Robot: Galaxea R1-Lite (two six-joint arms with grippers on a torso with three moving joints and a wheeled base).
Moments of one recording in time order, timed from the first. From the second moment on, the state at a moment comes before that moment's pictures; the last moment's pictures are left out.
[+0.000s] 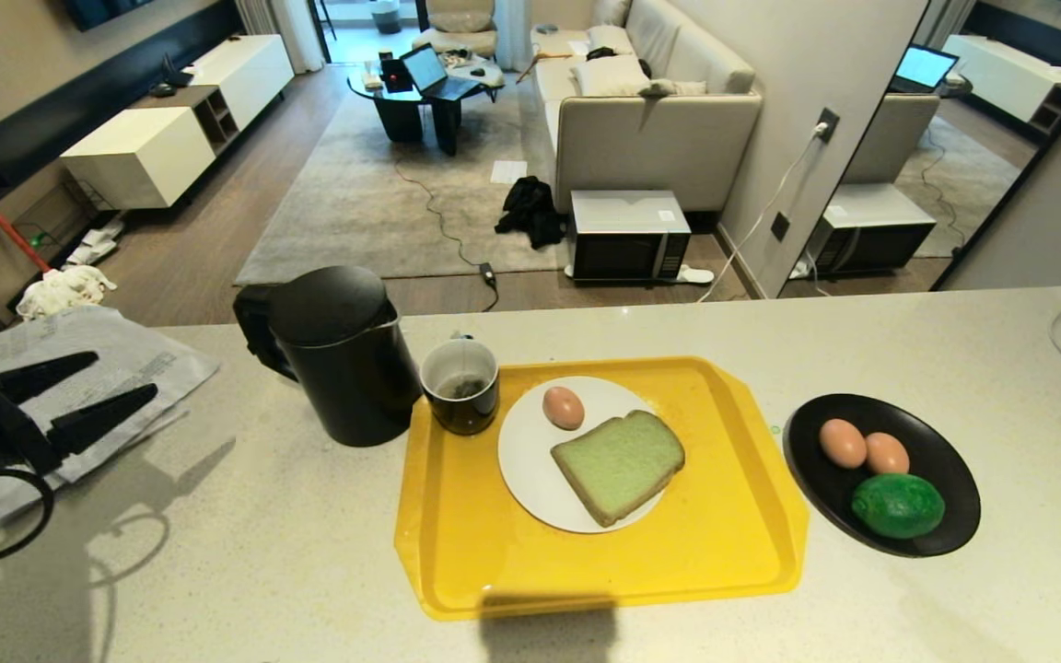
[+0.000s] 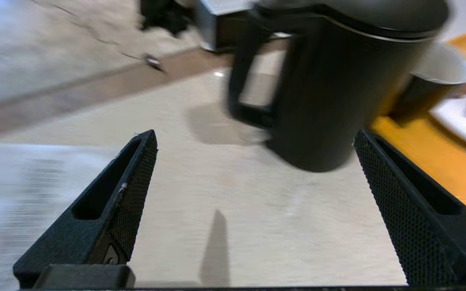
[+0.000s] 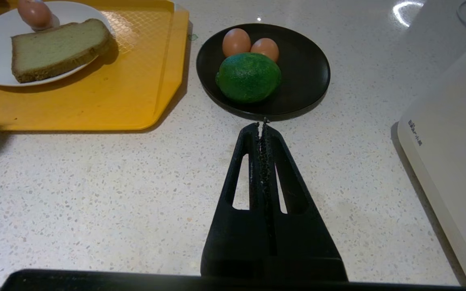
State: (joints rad) left arm 0.59 1.77 -0.58 -1.17 -1.06 0.11; right arm -0.01 0.00 0.00 -0.01 -0.01 0.00
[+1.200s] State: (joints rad) left arm 0.61 1.96 -0.78 -1.17 -1.07 0.23; right arm -0.01 0.00 0.00 -0.01 -0.01 0.00
